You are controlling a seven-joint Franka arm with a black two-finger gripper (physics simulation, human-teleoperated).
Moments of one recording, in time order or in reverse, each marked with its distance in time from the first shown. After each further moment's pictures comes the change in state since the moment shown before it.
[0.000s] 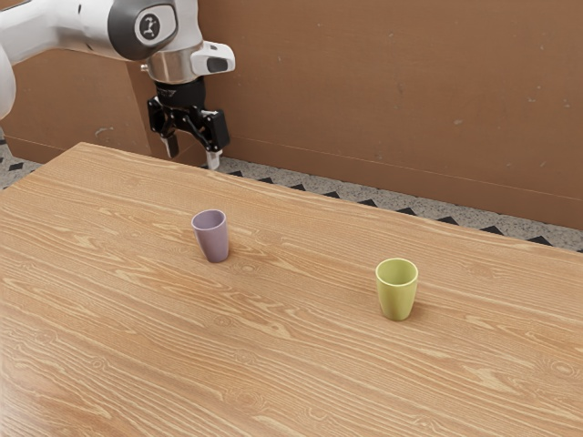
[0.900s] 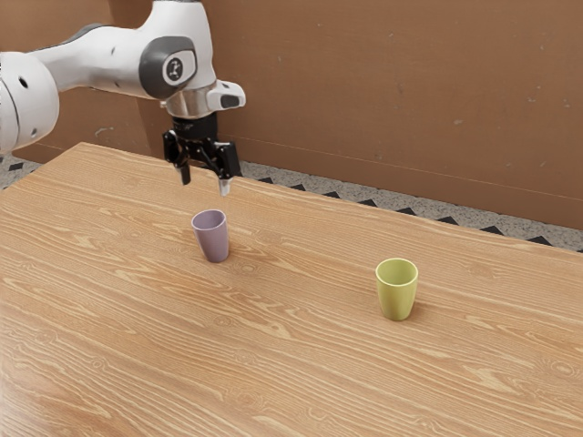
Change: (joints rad) arm 0.050 0.154 0.006 -0.005 -0.031 0.107 0.000
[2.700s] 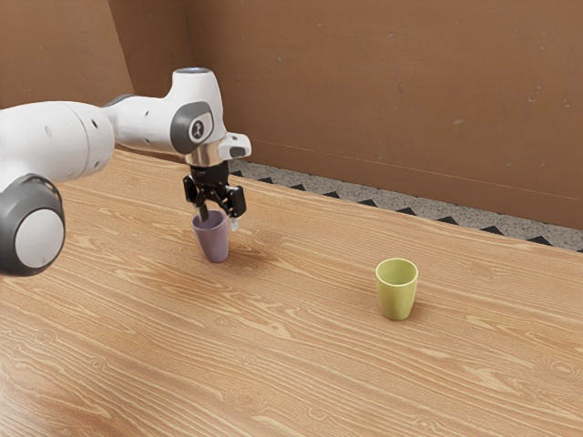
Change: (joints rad) arm 0.106 0.329 -0.021 0.144 -0.034 0.184 0.164
